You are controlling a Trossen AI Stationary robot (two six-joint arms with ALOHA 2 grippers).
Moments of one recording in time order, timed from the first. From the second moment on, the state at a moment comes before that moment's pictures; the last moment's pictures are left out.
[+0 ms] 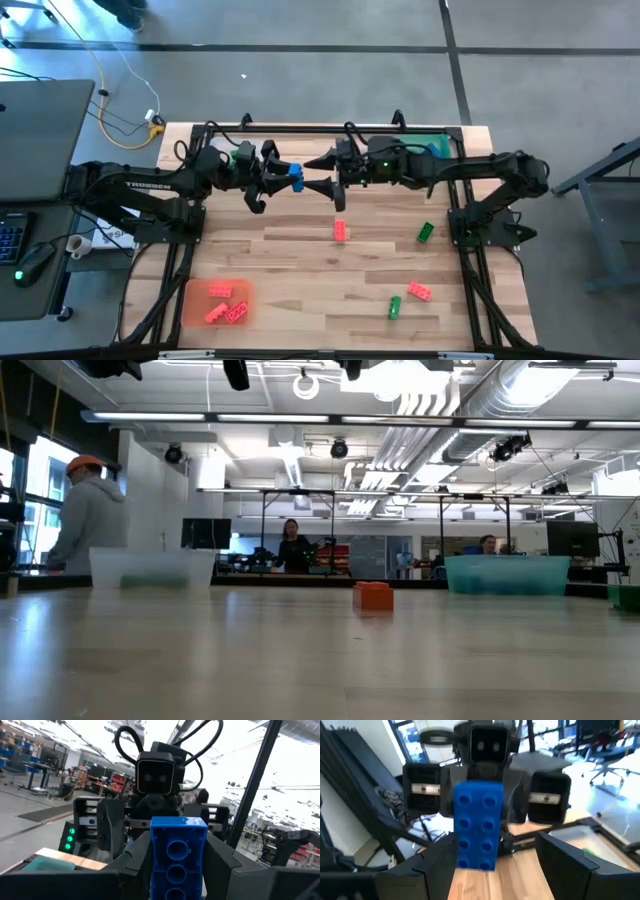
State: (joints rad) left arm 0.24 1.09 0.66 0.71 0.15 -0.34; right arm -0.06 1.52 1.29 0.16 -0.08 0.24
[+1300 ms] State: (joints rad) left arm 0.24 1.12 0.66 0.70 0.08 -0.35; right arm -0.06 1.61 1.29 0.27 -0.14 0.34
